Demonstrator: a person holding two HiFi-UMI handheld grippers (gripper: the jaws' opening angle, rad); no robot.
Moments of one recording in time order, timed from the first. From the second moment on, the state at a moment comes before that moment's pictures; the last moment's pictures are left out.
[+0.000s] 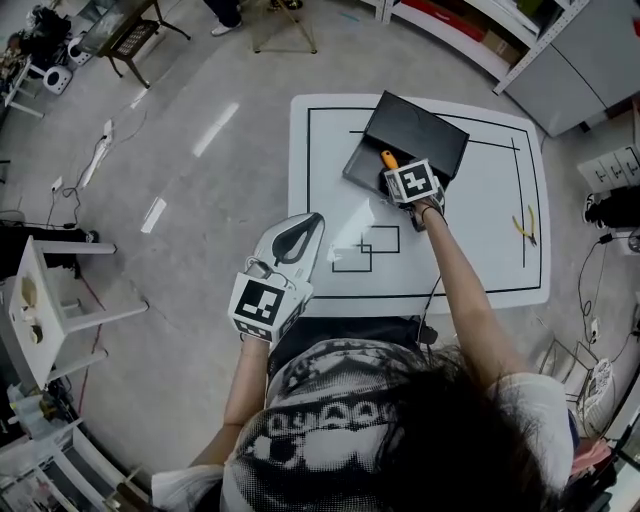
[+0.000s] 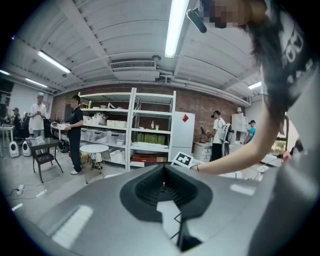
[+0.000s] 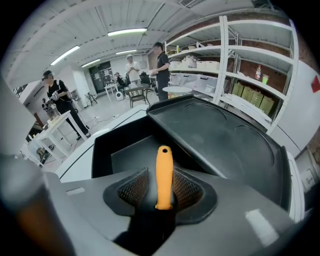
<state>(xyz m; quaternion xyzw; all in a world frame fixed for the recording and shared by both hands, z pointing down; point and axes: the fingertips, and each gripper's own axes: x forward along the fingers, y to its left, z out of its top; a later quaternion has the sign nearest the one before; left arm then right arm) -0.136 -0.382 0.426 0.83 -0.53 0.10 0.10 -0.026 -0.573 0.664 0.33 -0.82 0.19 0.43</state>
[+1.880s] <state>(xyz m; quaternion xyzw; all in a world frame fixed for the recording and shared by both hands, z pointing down) -0.172 -0.227 0.405 0.85 -0.51 0.08 0.08 -0.059 -0.344 0.433 0.35 -0.91 0.08 0.20</state>
